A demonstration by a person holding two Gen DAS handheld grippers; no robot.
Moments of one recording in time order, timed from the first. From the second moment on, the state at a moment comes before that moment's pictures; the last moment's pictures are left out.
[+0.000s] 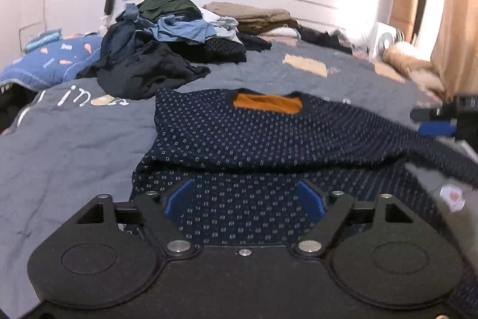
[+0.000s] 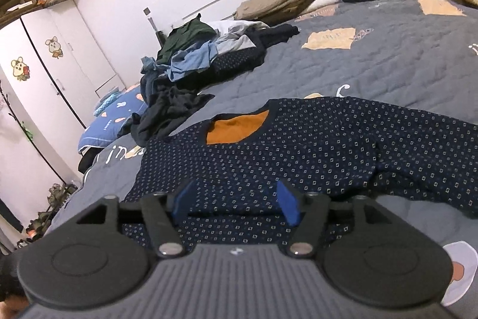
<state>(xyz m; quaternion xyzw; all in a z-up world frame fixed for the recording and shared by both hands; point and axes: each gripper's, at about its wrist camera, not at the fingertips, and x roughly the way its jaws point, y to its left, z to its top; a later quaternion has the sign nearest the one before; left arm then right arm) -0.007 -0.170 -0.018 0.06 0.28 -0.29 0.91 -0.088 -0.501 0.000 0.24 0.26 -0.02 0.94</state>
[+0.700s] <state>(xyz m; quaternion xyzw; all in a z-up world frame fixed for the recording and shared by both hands) -0.028 -0.183 -0.005 0.03 0.29 -0.29 0.91 -0.130 -0.458 -0.020 0.16 0.29 -0.08 0.94</state>
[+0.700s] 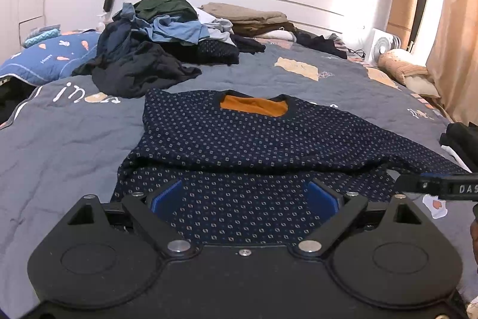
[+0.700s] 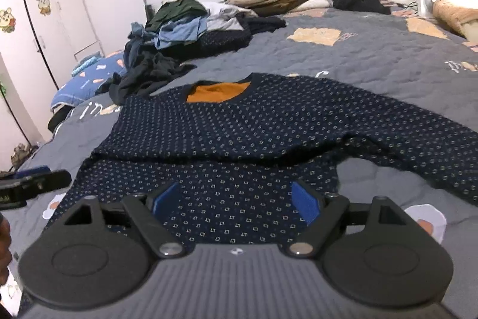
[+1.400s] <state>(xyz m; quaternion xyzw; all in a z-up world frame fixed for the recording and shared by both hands) -0.065 -0.184 -0.004 0.06 0.27 -0.30 0.91 -0.197 -0.459 -0.014 0.16 0.27 -0.11 0.94</state>
